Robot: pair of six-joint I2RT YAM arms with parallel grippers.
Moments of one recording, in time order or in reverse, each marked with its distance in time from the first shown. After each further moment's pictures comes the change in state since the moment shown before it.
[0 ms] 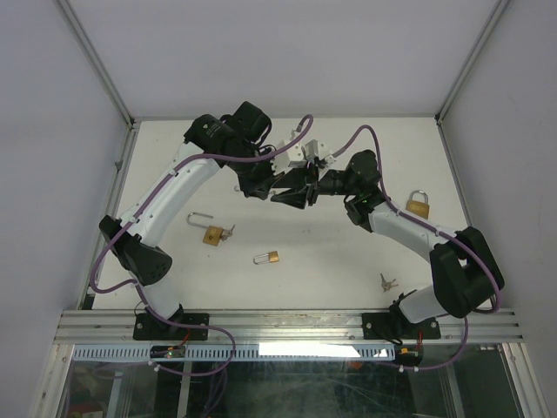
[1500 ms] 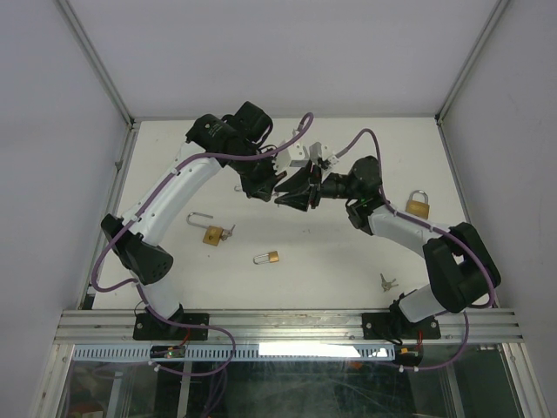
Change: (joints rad) left arm 0.001 0.010 0.000 0.006 0.045 -0.017; right arm -0.030 0.031 -0.075 0.123 0.004 0.096
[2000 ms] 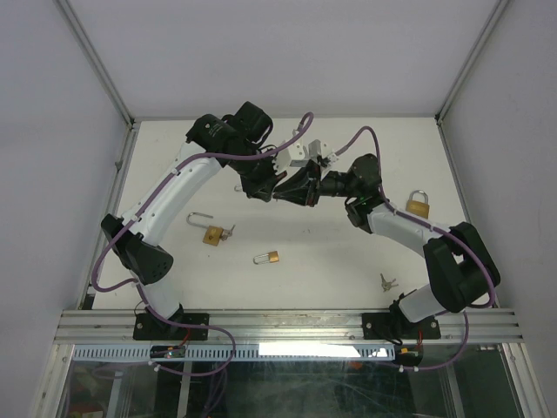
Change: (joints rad) left arm 0.000 0.000 0.000 0.000 0.008 -0.004; right arm 0.008 0.001 0.018 0.002 -0.001 0.009
